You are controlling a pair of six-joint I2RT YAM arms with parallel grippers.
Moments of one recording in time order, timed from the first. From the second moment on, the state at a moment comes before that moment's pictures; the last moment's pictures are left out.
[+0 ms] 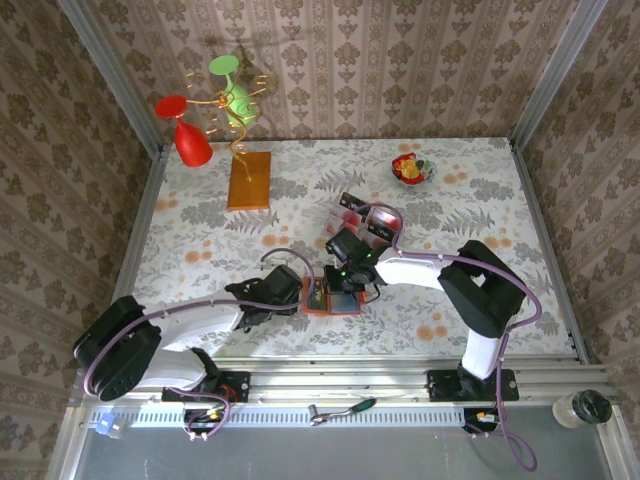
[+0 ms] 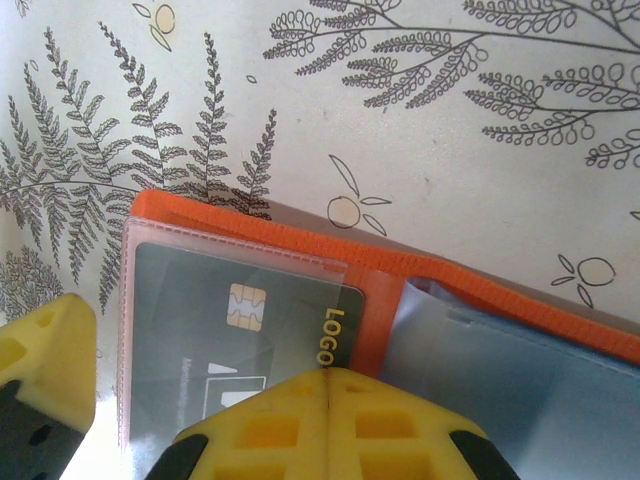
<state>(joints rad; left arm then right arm) -0.91 1.28 0.52 -0.33 -0.37 -0.65 0.77 1.80 1.01 -0.29 -0.24 0.71</state>
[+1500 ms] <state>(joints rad) -1.03 1.46 0.77 -0.21 -0.27 -0.67 0.61 1.69 0.93 -0.36 -0.24 0.62</state>
